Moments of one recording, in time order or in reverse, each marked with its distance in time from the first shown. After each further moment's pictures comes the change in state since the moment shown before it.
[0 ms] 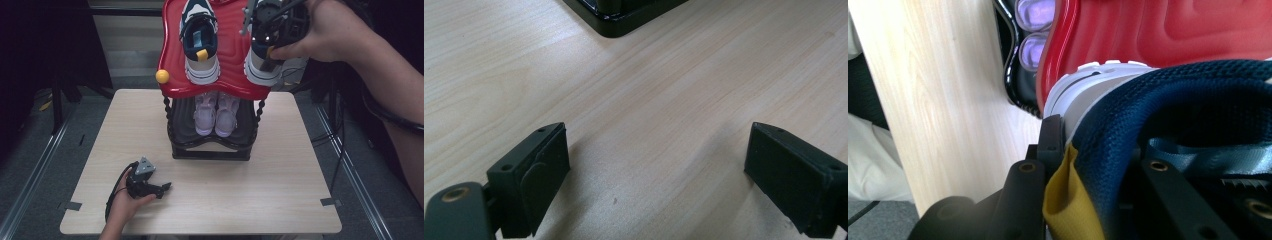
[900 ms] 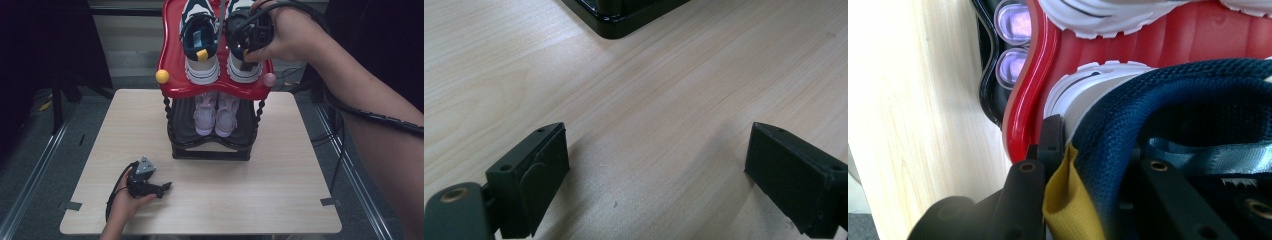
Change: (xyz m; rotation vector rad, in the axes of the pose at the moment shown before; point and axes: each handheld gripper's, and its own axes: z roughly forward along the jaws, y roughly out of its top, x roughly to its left) left arm 0.000 0.001 0.001 0.003 0.003 -0.003; right arm -0.013 0.036 0.038 0.025 -0.030 -0.093
